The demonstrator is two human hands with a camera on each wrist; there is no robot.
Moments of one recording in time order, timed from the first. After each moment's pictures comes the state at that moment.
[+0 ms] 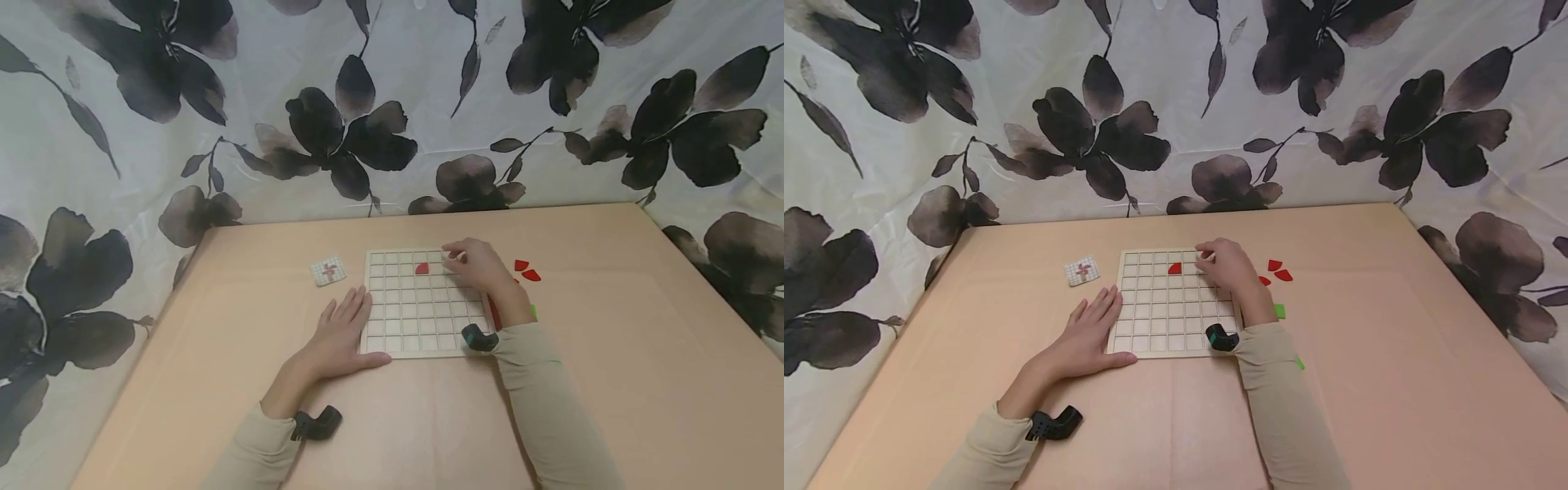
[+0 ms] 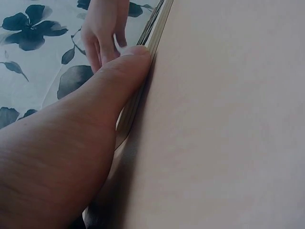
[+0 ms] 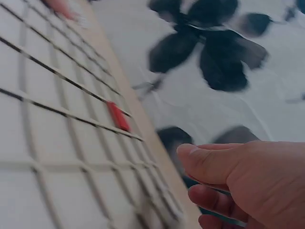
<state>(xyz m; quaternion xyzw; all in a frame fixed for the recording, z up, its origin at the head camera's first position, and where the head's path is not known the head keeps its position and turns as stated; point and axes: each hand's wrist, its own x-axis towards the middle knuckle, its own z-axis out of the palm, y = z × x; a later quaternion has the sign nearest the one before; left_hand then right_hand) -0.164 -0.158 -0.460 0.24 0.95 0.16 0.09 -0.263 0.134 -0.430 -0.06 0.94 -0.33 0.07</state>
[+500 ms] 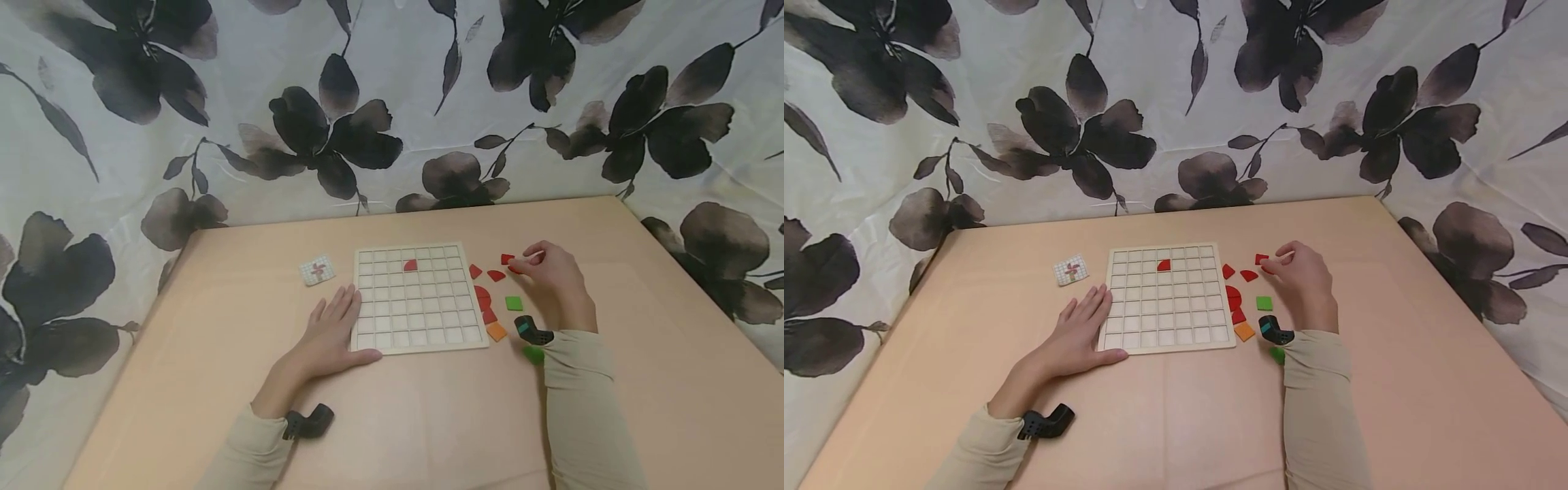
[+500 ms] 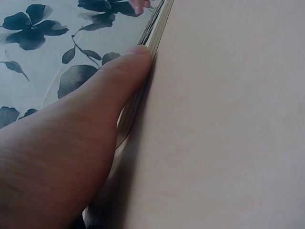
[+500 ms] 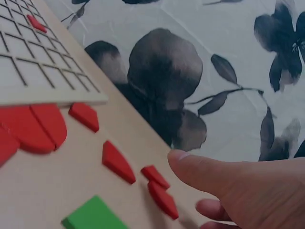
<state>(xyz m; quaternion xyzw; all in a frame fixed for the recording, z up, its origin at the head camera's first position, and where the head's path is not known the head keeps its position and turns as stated) -0.164 -0.156 -0.464 0.24 0.95 0.16 0.08 -0.222 0.251 -0.430 0.14 0.93 -0.33 0.06</state>
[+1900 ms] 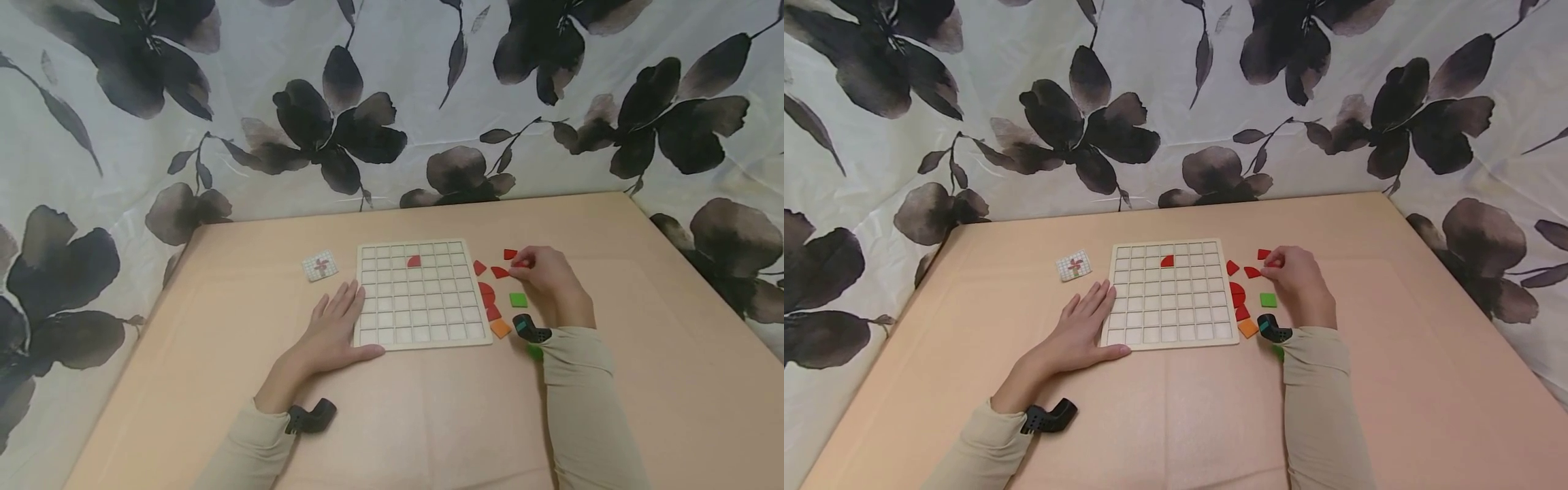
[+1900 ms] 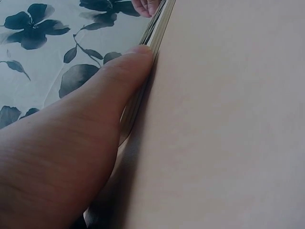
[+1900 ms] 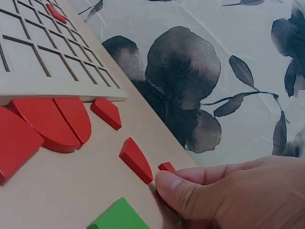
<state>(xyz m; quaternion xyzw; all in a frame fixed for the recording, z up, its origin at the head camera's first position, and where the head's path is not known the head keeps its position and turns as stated) -0.165 -0.157 -0.465 0.24 0.96 0.16 0.08 -0.231 0.244 -0.443 0.06 0.95 -0.31 0.08</state>
